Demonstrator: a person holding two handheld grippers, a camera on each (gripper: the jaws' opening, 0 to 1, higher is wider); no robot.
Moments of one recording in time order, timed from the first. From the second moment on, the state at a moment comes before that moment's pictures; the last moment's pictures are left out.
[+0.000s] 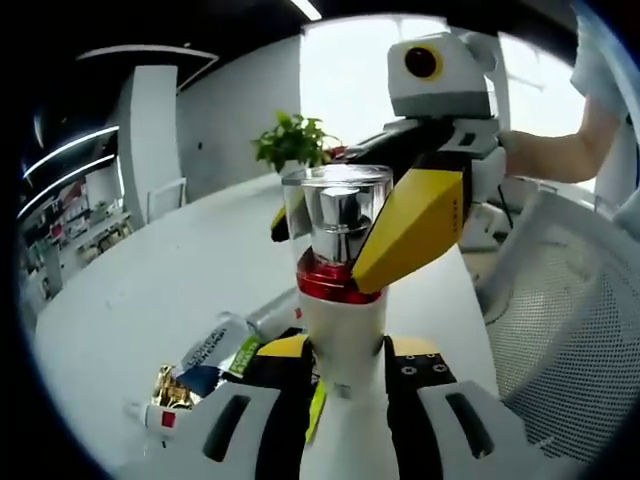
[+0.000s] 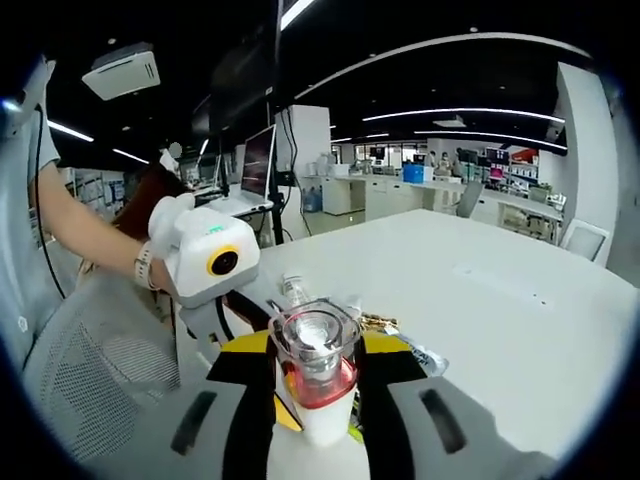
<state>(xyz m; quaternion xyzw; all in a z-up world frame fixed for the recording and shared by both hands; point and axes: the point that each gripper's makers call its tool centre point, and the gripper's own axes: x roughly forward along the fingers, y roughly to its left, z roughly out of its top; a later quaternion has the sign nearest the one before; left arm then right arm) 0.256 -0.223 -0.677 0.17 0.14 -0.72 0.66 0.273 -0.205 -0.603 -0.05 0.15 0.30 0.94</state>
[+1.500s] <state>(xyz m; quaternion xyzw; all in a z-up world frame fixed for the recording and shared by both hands) 0.279 -0.240 -0.680 0.14 0.18 -0.68 0.69 0.294 -0.220 -0.607 -0.07 0.15 0.36 0.92</state>
